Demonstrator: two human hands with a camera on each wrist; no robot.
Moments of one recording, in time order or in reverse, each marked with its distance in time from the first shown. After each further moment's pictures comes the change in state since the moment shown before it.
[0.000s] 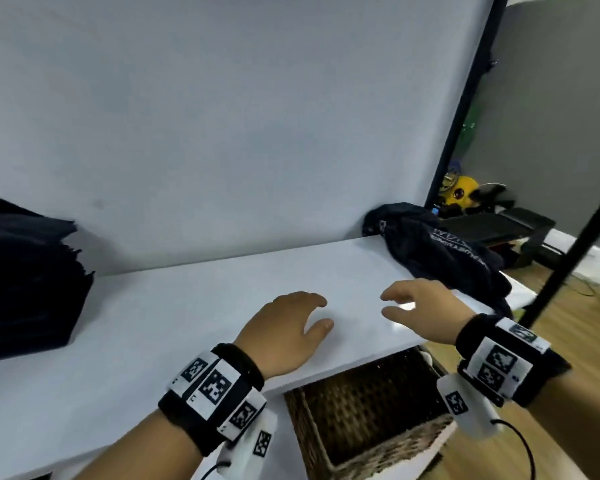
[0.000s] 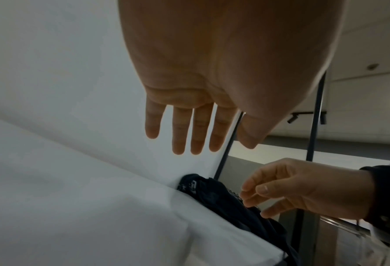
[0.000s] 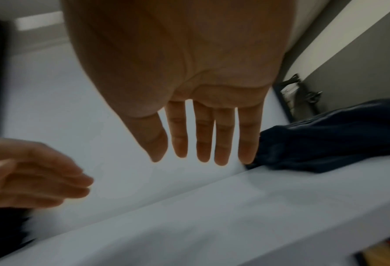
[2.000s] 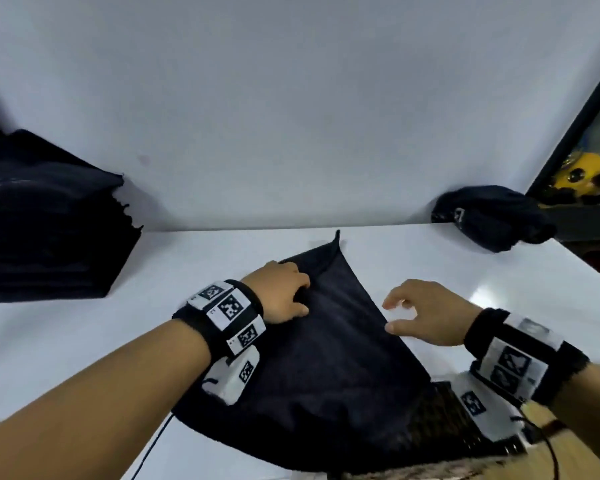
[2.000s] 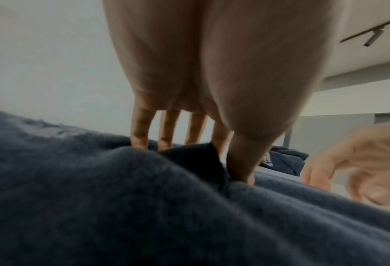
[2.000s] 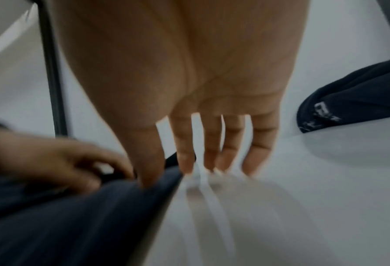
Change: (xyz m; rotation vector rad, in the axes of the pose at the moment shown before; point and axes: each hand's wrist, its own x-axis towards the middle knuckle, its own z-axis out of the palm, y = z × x) left_hand 0.060 -0.088 -0.006 0.346 -0.333 -0.294; right_hand 0.090 -0.006 0.036 -0.205 -0.442 -0.186
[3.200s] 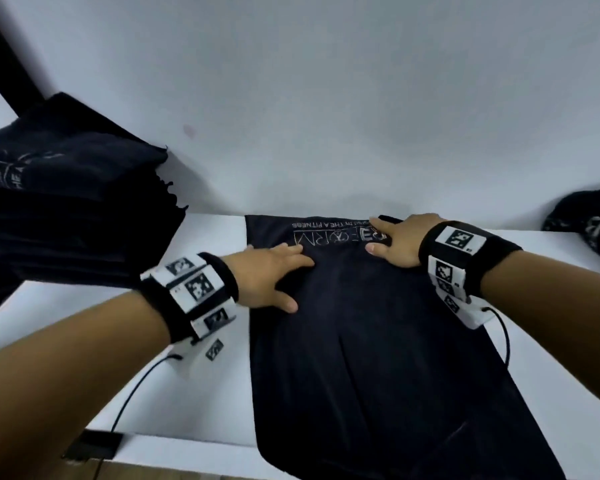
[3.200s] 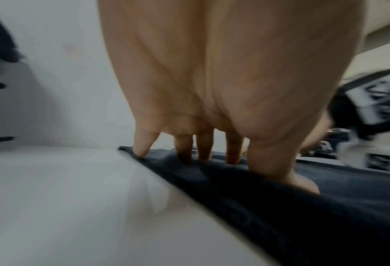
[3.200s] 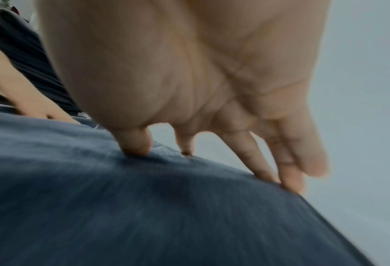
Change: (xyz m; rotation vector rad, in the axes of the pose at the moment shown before) left_hand 0.001 -0.107 -0.005 -0.027 -0.189 -0.140; right_hand 0.207 -0.078 -0.033 -0.577 -0.018 -0.033
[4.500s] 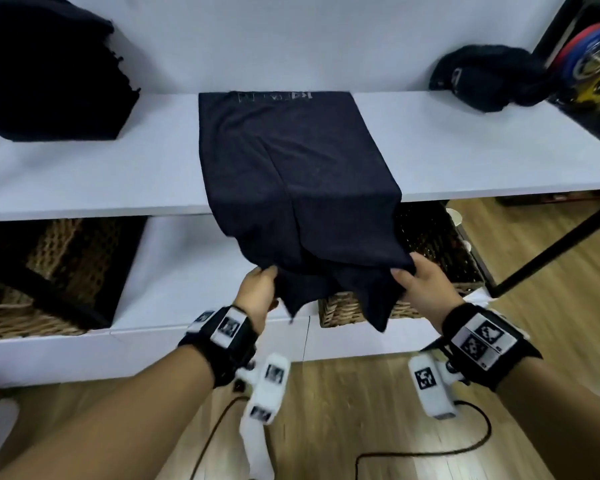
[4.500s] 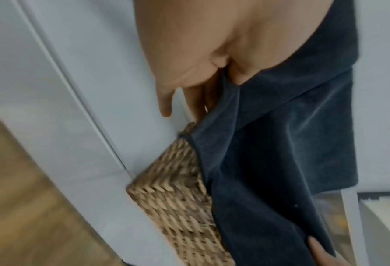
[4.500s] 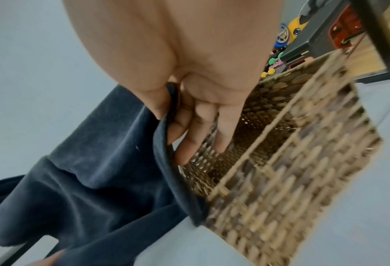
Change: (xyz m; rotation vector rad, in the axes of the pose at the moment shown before) left_hand -0.114 0.177 0.263 -1.786 0.362 -0.416; right_hand -0.319 -0.055 0.274 1.555 0.340 0.288
